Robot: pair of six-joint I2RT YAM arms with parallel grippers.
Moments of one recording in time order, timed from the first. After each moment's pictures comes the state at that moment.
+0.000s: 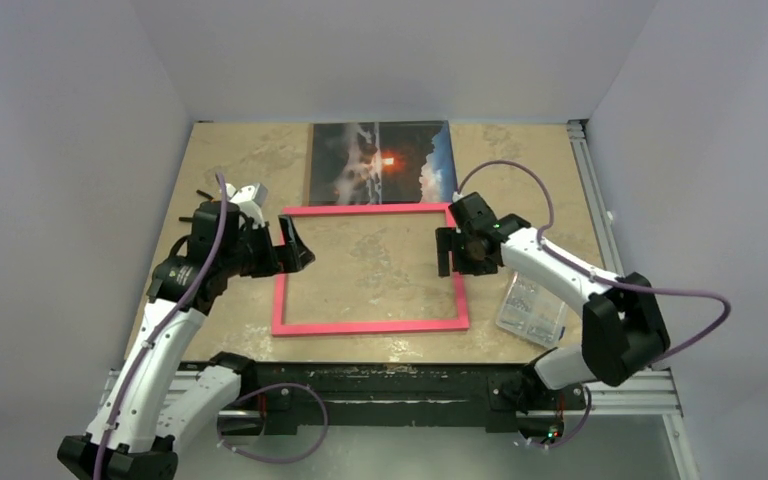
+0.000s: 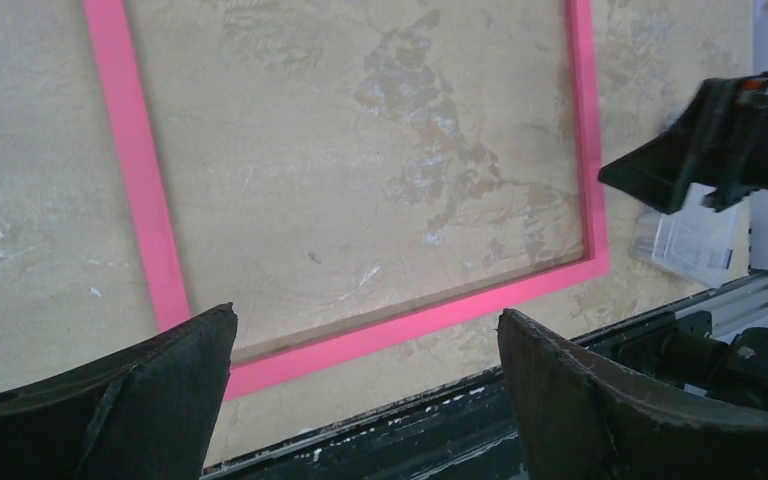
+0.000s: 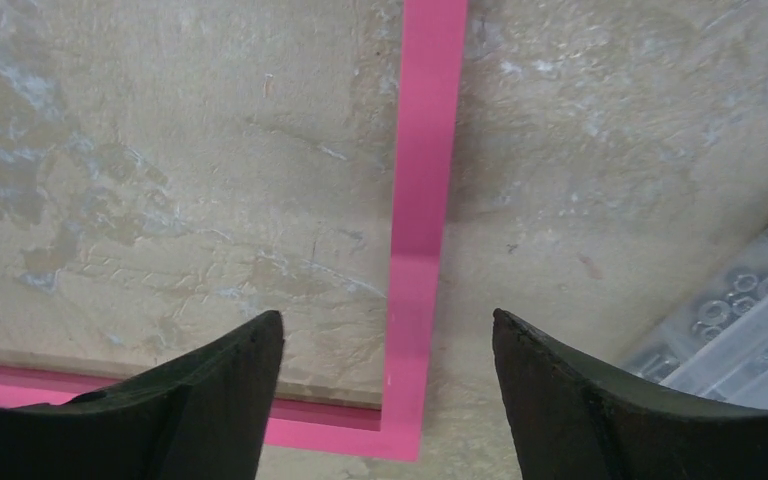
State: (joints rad) left arm -0.23 0.84 0.95 -0.85 0.24 -0.43; right arm 0.49 1.40 0.96 -0.68 0.07 0.44
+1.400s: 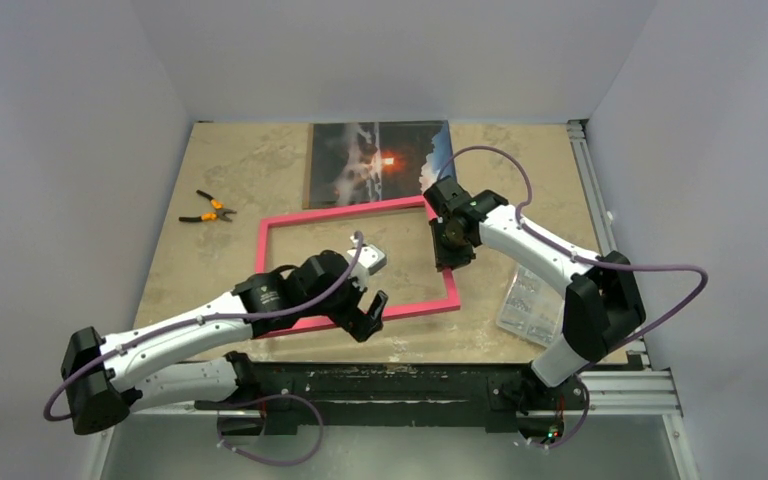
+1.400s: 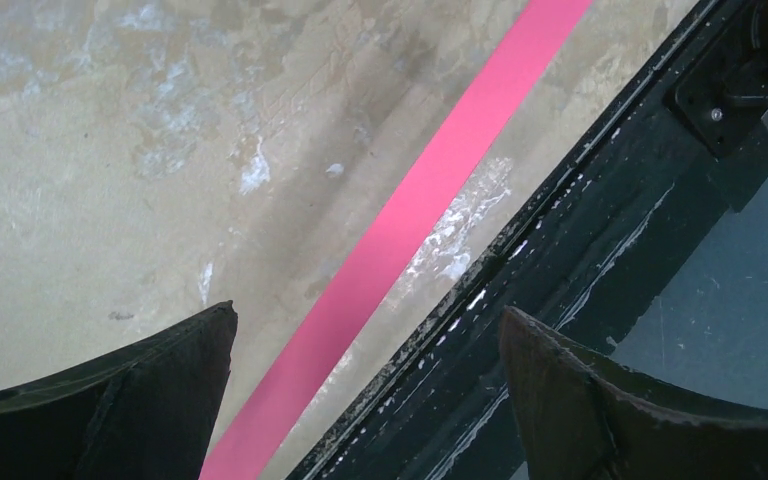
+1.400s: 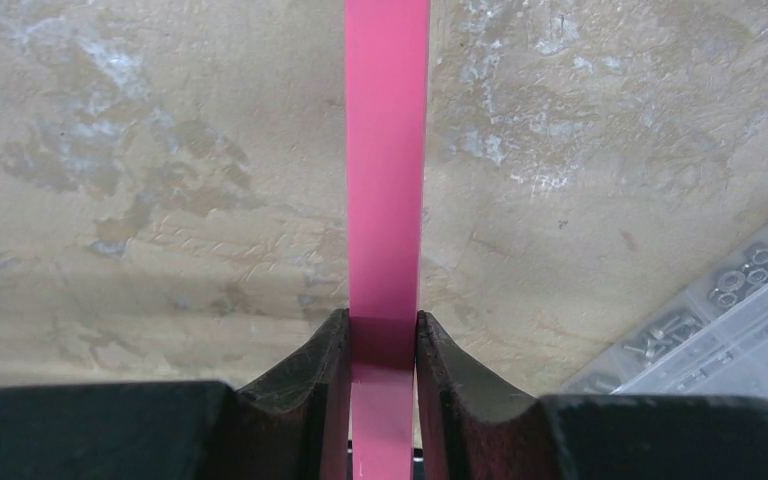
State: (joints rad) left arm -0.98 1.00 0.78 -0.53 0.06 -0.33; right arm 0.61 1.59 1.21 -0.89 0.11 0.50
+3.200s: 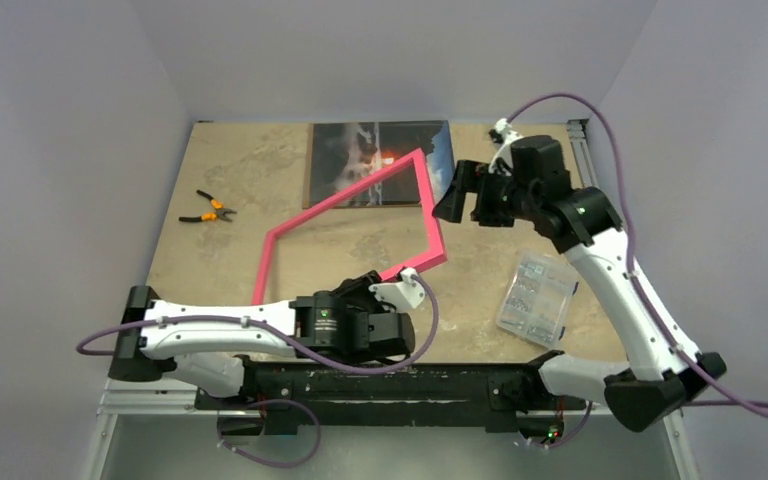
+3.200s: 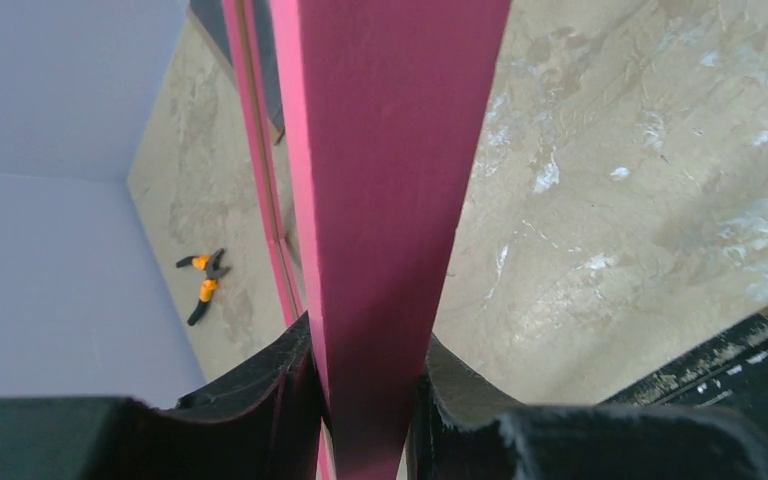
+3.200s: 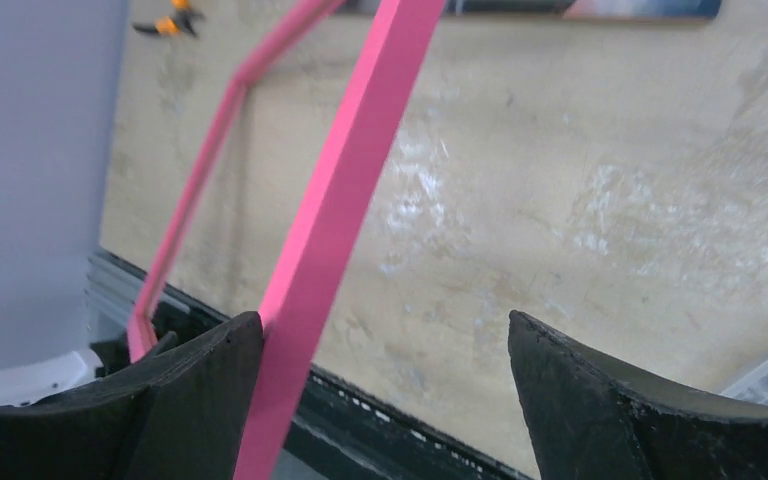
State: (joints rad) left arm -1.52 1.38 1.26 -1.12 -0.99 -0.33; right arm 0.47 1.25 1.46 -0.94 -0.19 0.49
